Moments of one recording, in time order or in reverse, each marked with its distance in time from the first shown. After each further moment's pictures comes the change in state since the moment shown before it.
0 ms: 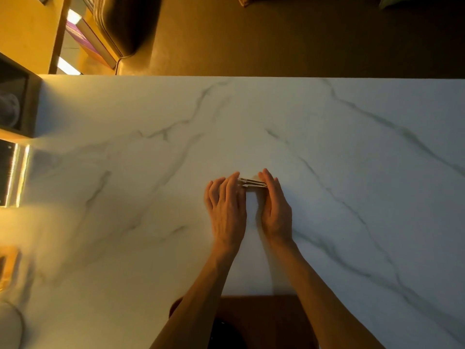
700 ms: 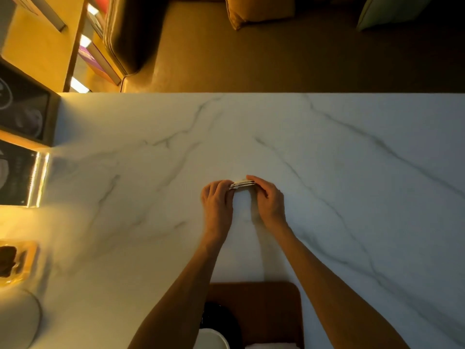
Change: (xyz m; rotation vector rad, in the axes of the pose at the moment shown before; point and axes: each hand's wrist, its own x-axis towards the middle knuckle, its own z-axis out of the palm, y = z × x) left_hand 0.012 0.002 -0.020 -0.167 -0.100 -0.086; right_hand 0.017 -0.021 -0.030 0.031 -0.058 0.141
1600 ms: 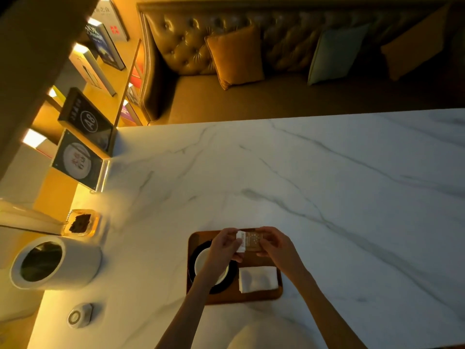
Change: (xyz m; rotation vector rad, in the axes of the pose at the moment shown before) left_hand -0.252 0.110 -0.162 -0.669 -0.487 -0.414; right_hand -0.301 -0.056 -0.115 0.359 -0.182 0.169
